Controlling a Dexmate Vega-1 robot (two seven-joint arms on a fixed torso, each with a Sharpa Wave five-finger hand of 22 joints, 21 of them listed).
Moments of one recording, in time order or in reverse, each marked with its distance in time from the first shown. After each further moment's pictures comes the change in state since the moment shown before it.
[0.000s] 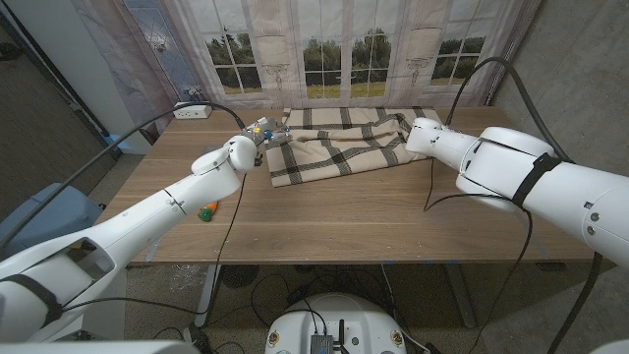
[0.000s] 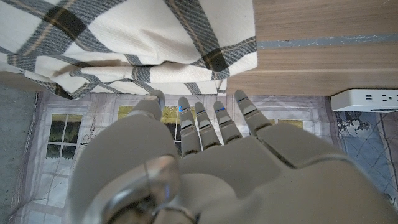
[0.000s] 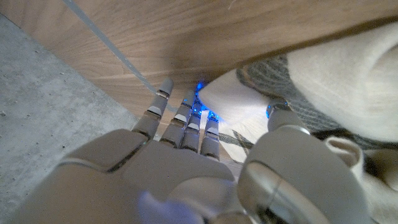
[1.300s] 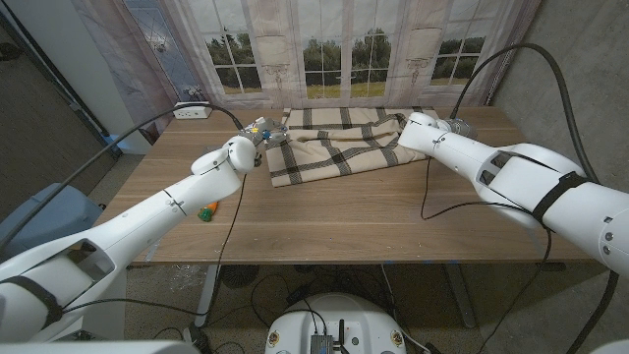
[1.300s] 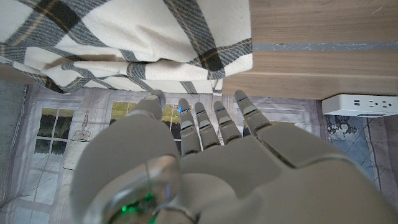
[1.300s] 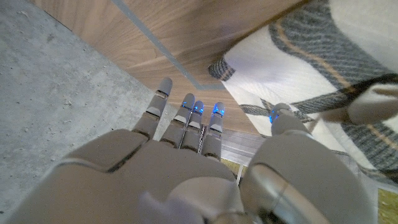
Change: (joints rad) left arm 0.006 -0.005 -0.011 -0.005 -0.035 0.028 0.027; left_hand 0.012 0.004 -0.015 0.007 0.006 -0.015 -0.007 -0.012 0.018 0.000 0.000 -0.004 0.000 0.003 0.003 0.000 0.000 0.000 0.000 0.000 0.000; right arm -0.067 -0.100 0.130 -0.339 -0.039 -0.325 -0.118; right_hand -0.120 -0.072 0.008 0.106 -0.049 0.120 -0.027 0.000 0.006 0.046 -0.021 -0.003 0.009 -0.023 0.002 -0.062 0.026 -0.066 0.026 0.065 0.000
